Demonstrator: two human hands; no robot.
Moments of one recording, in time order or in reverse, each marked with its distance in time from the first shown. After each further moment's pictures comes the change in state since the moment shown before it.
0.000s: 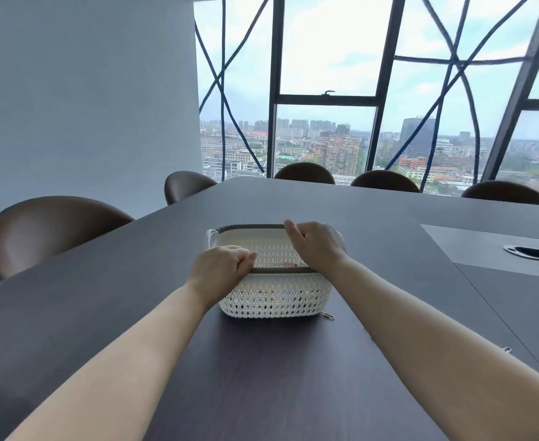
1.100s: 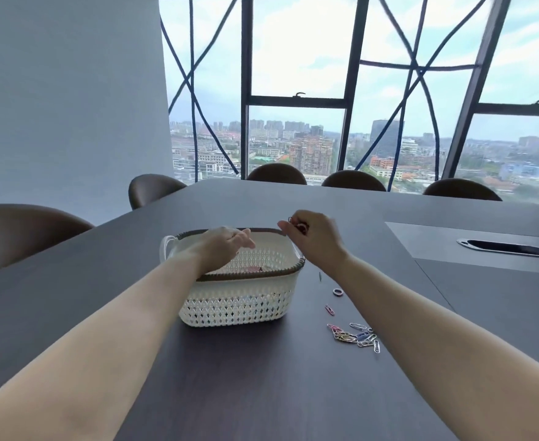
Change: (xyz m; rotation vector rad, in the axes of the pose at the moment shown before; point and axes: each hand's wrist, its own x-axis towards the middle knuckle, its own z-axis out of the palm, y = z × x) left_hand 0.065 0.035 0.000 -0.424 -0.348 -0.090; right_hand -0.012 0.035 -0.046 0.183 0.182 -0.054
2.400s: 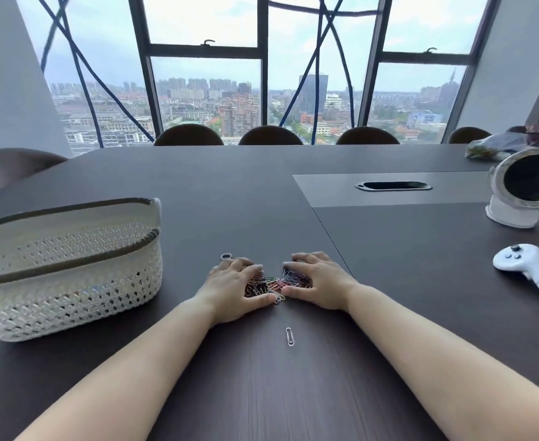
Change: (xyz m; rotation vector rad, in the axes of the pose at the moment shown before) left_hand 0.032 0.097 0.230 0.334 -0.256 0.229; right_hand -0.147 0.204 -0.093 -0.355 -0.553 0.343
